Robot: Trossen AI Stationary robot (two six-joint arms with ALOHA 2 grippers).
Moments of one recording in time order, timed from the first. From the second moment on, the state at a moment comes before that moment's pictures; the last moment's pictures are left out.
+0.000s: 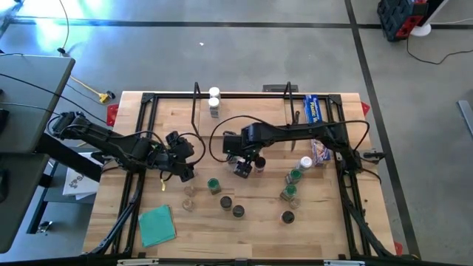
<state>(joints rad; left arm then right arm) -0.32 1.11 0.85 -0.76 -0.61 -0.50 0.01 2.13 1.95 -1.27 0.01 0.39</state>
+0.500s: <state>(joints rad) -0.32 1.11 0.85 -0.76 -0.61 -0.50 0.02 2.13 2.05 -1.33 0.15 0.03</state>
